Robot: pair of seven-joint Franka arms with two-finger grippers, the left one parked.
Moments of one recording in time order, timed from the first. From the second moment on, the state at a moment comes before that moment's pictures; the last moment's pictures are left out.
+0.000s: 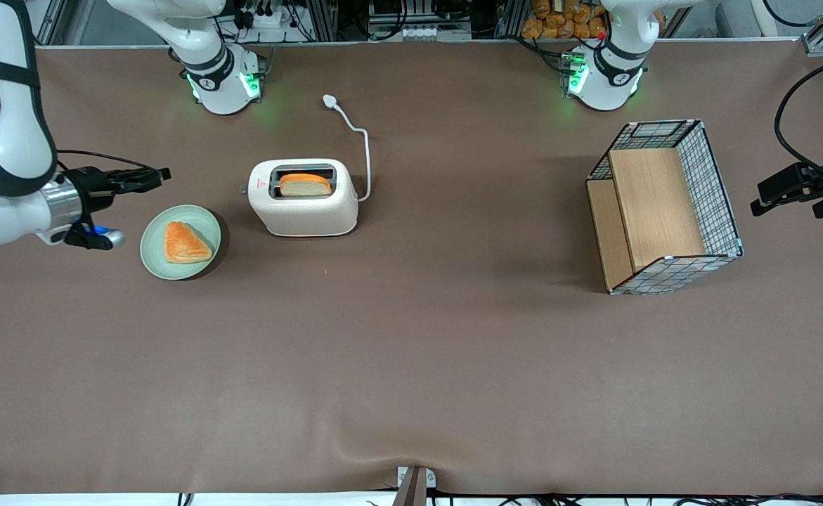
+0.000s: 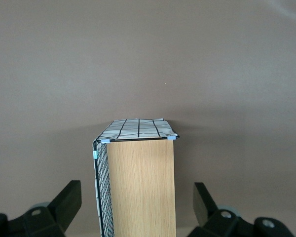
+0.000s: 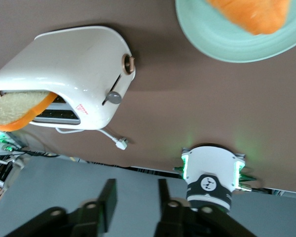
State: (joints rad) arm -0.07 0.22 -0.05 -1.82 0.32 1.26 -0.03
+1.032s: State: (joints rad) arm -0.09 0.21 -0.05 -2.17 0.57 1.46 -0.03
